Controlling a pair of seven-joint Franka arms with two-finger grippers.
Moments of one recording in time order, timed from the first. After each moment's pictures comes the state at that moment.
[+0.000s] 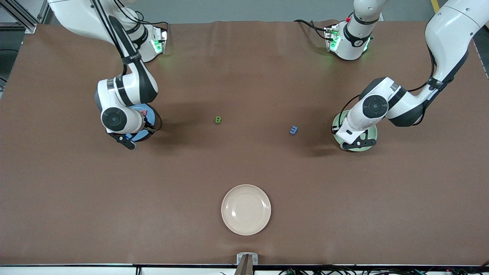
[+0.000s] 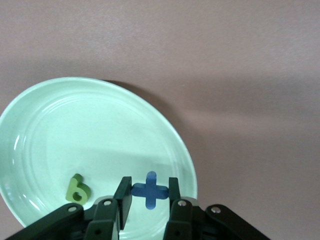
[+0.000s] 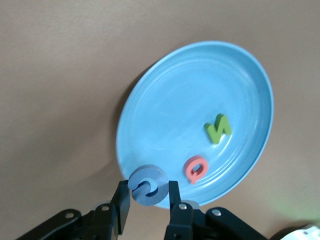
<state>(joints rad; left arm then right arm) 0.84 0.62 -1.08 -2.24 0.79 2.21 -0.88 0.35 0.30 -0.14 -2.17 -0.04 2.06 0.85</state>
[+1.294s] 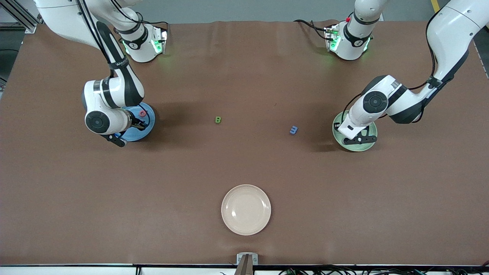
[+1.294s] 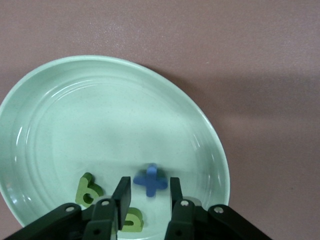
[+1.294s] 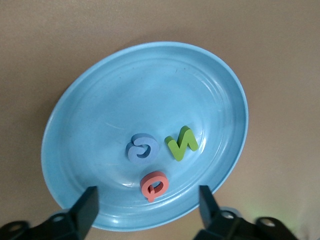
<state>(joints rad) 0.88 0.62 -1.08 -2.31 0.87 2.25 -0.88 0.26 0.30 -0.13 -2.24 -0.04 2.06 0.72</state>
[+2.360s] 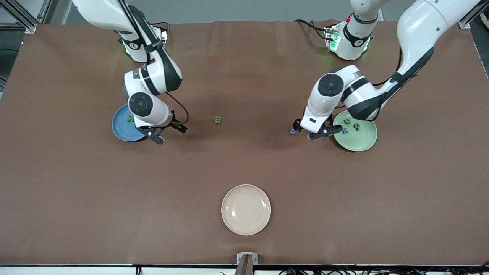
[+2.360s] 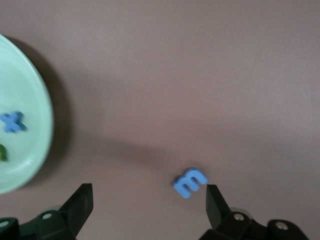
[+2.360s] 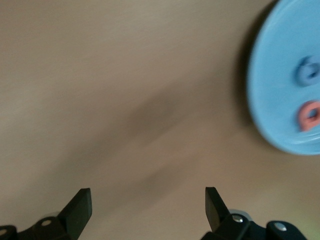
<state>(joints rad) 0.52 0.64 -1.12 -2.13 0.77 2.20 -1.38 0.54 0.29 -0.08 -2.17 0.15 2.26 0.96</state>
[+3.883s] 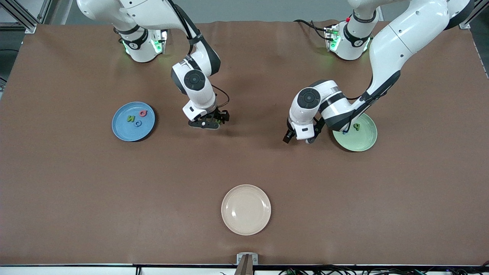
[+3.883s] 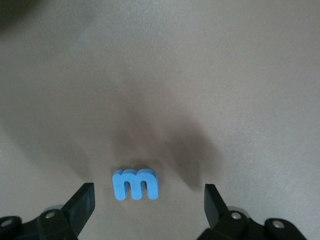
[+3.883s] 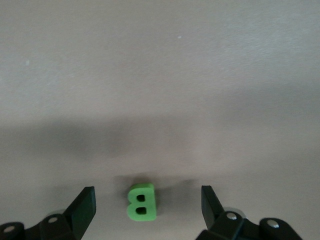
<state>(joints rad) 0.27 0.73 -0.88 -2.07 0.77 2.35 -2.08 0.84 0.43 -0.08 -2.19 0.16 2.66 0.74</state>
